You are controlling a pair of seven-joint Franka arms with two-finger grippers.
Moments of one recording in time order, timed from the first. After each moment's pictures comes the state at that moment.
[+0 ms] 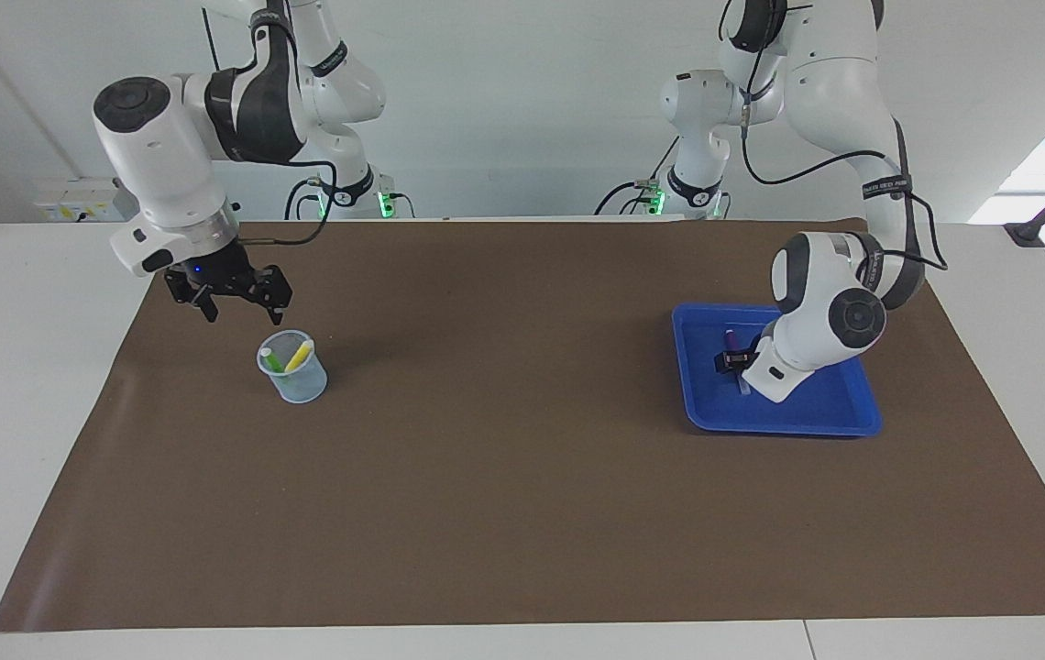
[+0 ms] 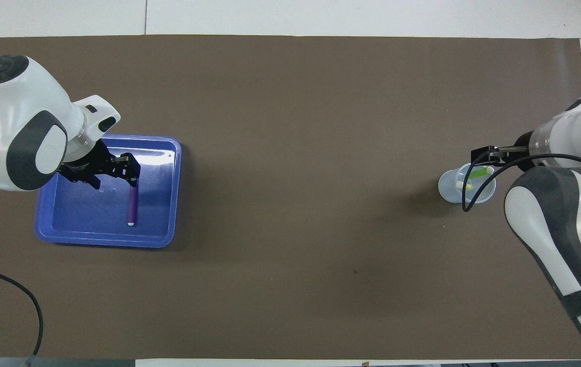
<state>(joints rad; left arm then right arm) -0.06 0.23 -0.09 -1.79 -0.03 1.71 -0.14 0.00 0.02 -0.02 -2.06 -0.04 2.13 0.07</state>
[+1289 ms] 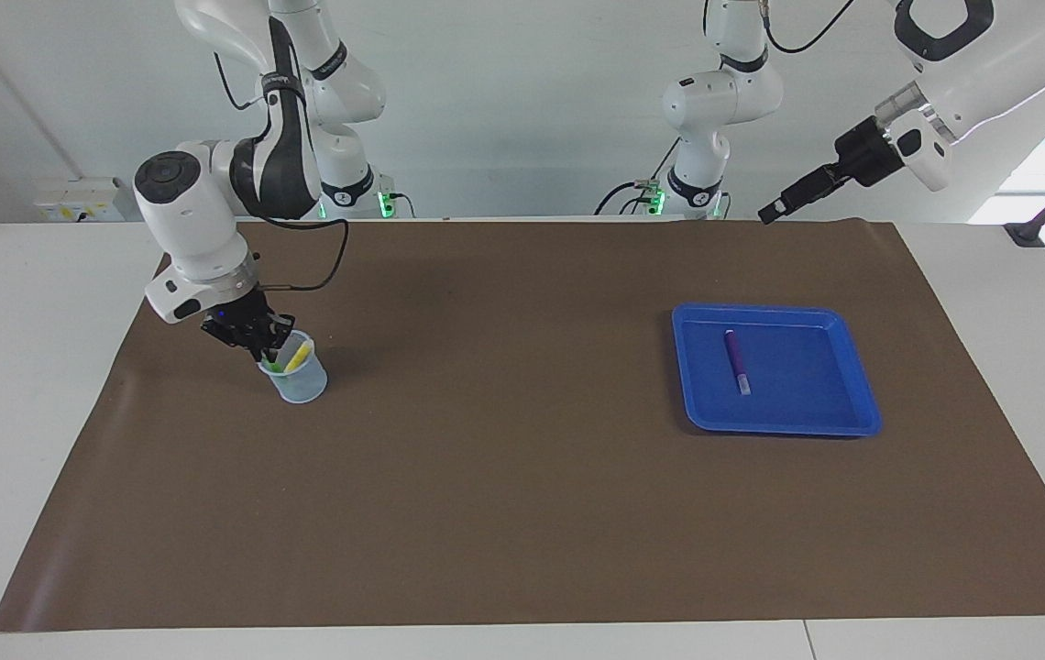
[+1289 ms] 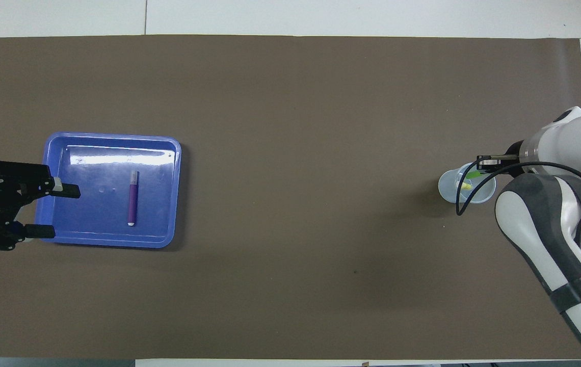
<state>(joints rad) 0.16 -0.28 -0.07 -1.99 -0.64 1.56 -0.45 -0.01 0.03 -0.02 -2.11 -0.02 2.19 0.06</state>
